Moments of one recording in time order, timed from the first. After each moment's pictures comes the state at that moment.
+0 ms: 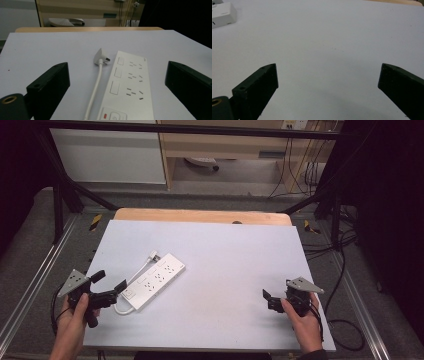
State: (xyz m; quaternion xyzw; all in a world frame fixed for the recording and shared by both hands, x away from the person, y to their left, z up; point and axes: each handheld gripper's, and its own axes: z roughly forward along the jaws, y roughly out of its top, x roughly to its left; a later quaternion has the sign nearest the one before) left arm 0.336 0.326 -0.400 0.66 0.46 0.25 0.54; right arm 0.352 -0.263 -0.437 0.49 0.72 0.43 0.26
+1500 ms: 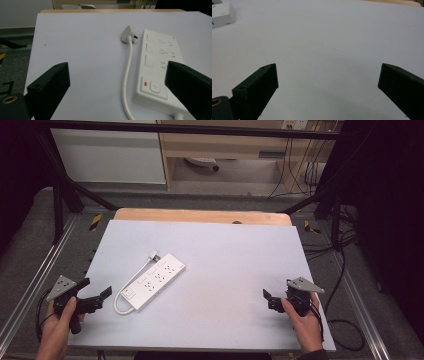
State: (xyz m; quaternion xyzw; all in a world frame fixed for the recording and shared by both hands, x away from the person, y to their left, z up) left arm 0.334 0.367 -0.426 0.69 0.48 0.26 0.47; right arm 0.352 -0.264 -0.436 0.49 0.71 0.43 0.26
